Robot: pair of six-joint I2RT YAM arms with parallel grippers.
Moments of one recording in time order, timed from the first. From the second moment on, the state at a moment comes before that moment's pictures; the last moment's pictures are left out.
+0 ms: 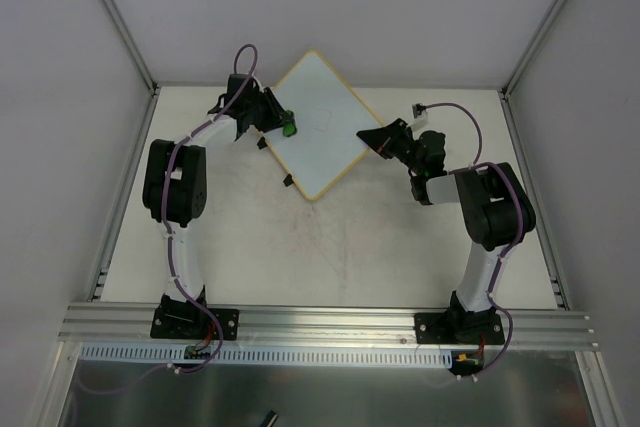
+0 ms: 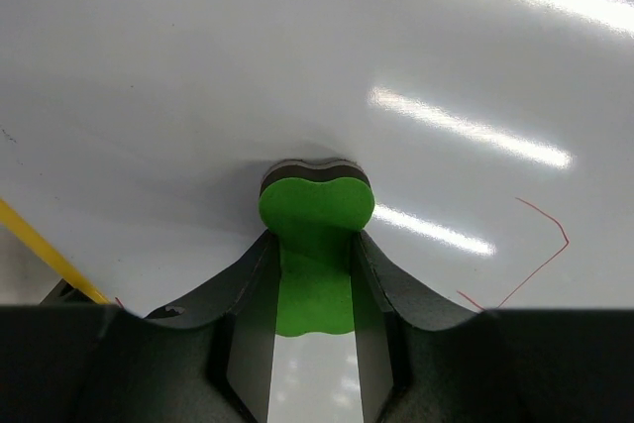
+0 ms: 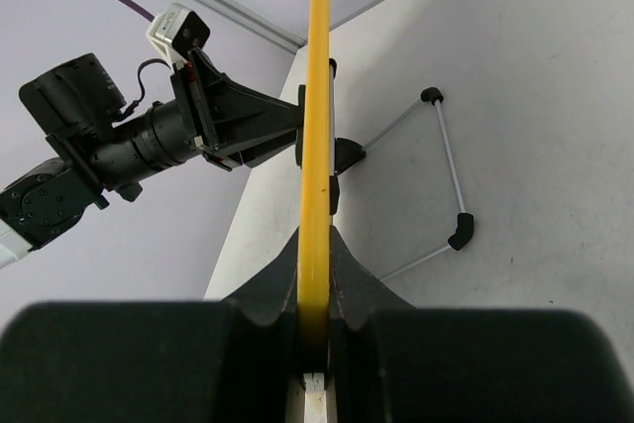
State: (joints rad) left arm -0.21 2.10 1.56 -0.10 0.33 -0.67; right arm 0.27 1.91 0.85 1.07 -0.48 0.99
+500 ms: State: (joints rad) left arm -0.26 2.10 1.61 -0.16 0.20 -0.59; right arm 0.27 1.91 0.85 1.07 -0.48 0.99
